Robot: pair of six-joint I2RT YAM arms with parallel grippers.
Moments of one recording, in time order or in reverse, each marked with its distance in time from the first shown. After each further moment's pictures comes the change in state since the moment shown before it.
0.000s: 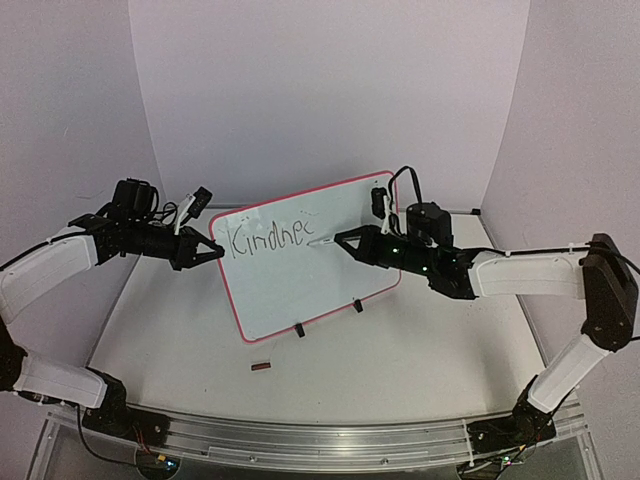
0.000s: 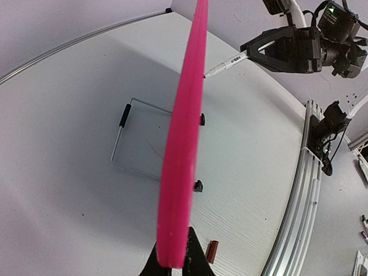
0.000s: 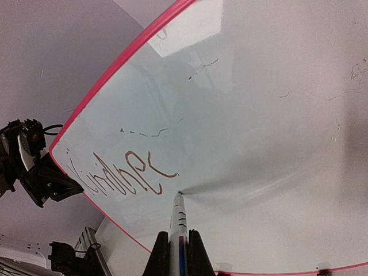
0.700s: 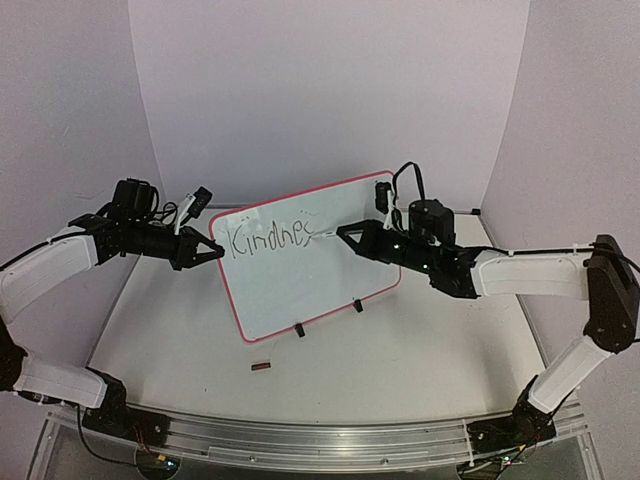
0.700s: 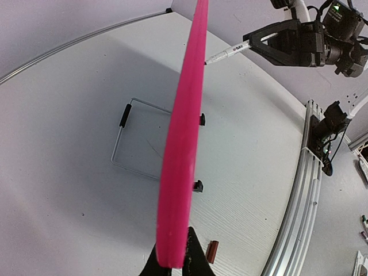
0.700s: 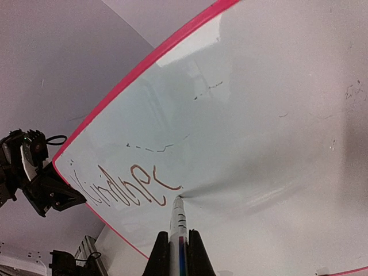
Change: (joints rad) left arm 0.000 0.000 0.001 0.000 -0.002 -0.001; right arm 0.004 -0.009 0.009 0.009 0.045 0.004
